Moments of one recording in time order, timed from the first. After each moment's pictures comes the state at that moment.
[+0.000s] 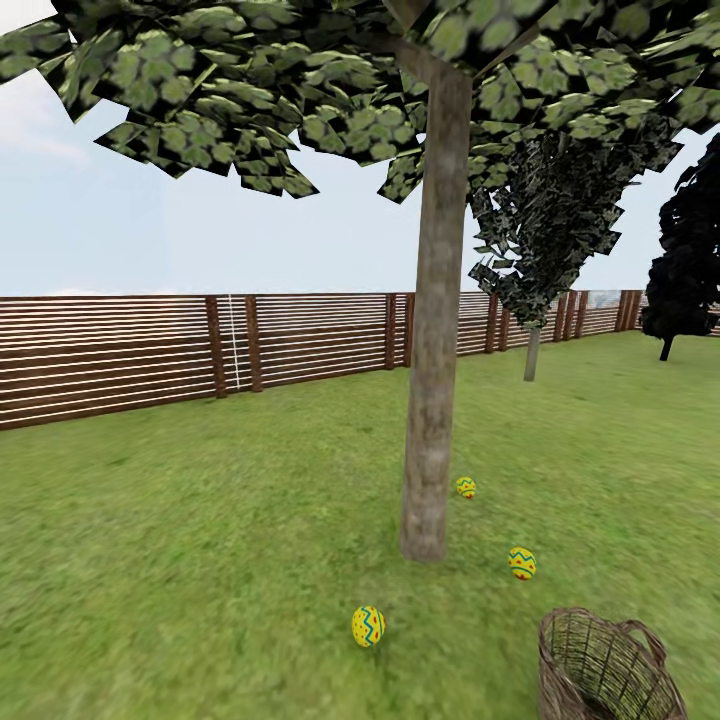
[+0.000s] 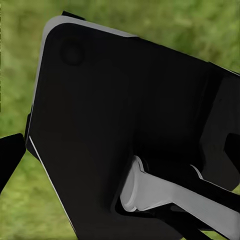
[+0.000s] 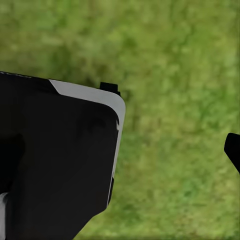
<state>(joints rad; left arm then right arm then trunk) -0.03 0.03 0.09 0.05 0.22 0.07 -0.19 -0.23 -0.04 -0.07 0.10 0.25 0.08 0.02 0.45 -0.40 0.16</state>
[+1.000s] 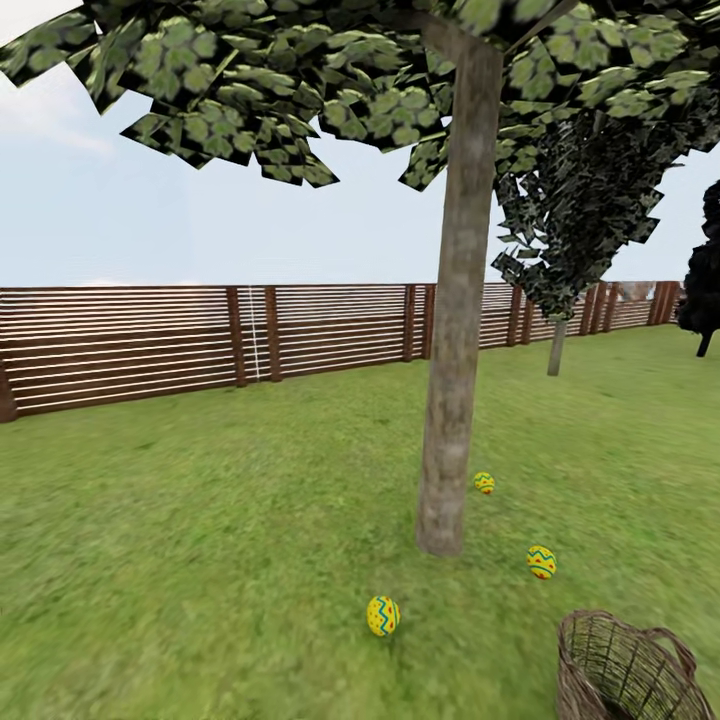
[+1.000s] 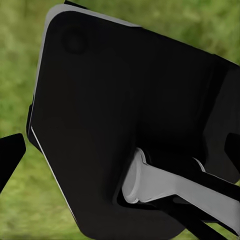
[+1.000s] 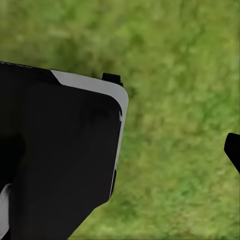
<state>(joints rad) -0.03 0.03 0.09 0.05 0.22 0.07 -0.19 -0.23 -0.04 -0.07 0.10 0.25 0.09 0.02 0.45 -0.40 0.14</state>
